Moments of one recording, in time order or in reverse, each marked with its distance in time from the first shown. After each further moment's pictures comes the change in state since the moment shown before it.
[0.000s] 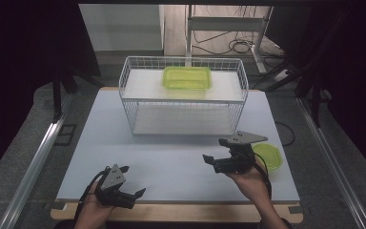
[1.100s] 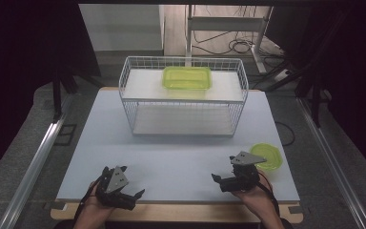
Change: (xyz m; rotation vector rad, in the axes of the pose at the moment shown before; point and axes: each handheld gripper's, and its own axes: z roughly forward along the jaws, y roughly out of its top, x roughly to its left) left arm -0.005 -0.002 0.003 0.069 0.085 0.079; right arm -0.005 -0.066 0.003 0.115 -0.115 -0.031
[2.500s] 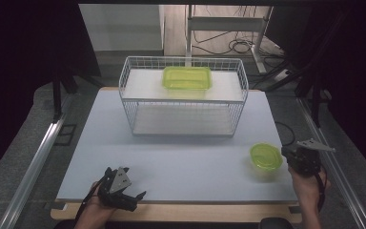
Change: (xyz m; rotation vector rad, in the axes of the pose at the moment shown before) left arm -0.003 0.000 0.007 0.028 -0.022 0.015; right arm -0.142 -0.044 -0.081 0.000 -0.420 0.283
